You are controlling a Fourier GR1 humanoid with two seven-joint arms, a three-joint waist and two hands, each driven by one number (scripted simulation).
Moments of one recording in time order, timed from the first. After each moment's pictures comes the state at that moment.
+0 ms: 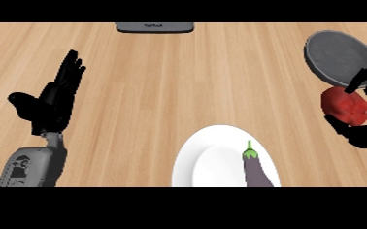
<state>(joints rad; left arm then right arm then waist) -0.22 0.22 0.06 -1.49 0.05 0.10 0.08 -0.13 -0.91 0.10 -1.78 -0.02 -0.11 0.02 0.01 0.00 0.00</state>
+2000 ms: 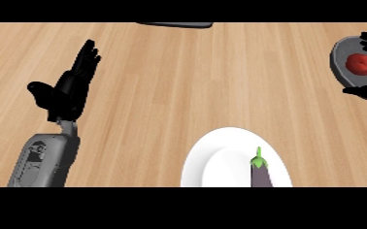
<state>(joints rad) -0.31 0.19 0.03 -1.43 0.03 0.07 0.06 -0.81 -0.76 -0.07 -0.20 0.19 0.13 -0.68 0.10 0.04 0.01</state>
